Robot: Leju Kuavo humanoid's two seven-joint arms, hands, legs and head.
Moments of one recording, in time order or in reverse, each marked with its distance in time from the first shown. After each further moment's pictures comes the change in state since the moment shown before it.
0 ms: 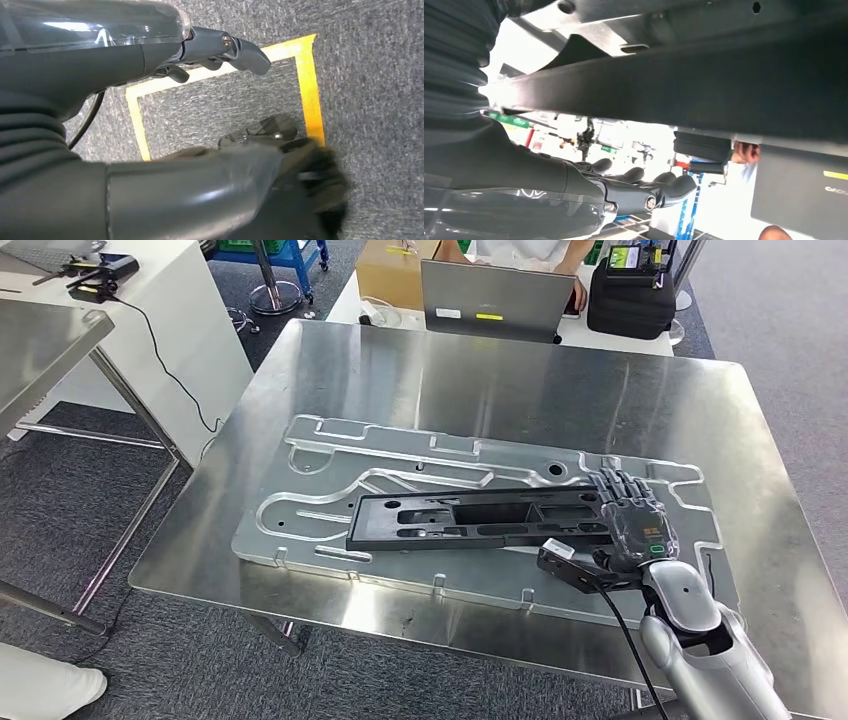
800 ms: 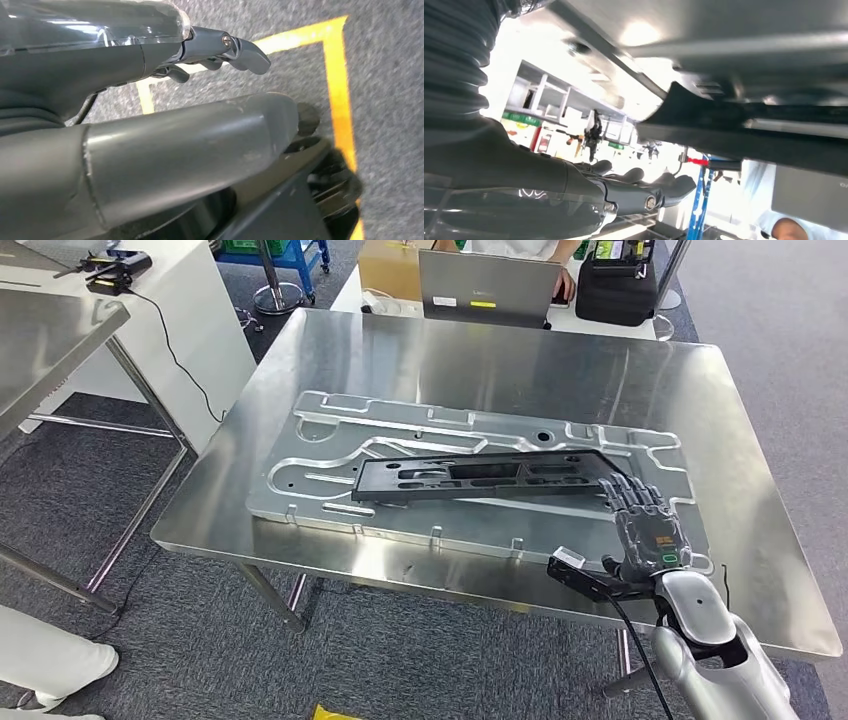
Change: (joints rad) left arm -0.001 -0.001 0.016 0.000 0.005 -0.021 -0.013; right arm 0.056 -0.017 -0.037 -0.040 0.000 -0.017 -0.012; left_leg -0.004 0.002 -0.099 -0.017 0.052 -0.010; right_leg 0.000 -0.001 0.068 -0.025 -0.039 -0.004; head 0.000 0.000
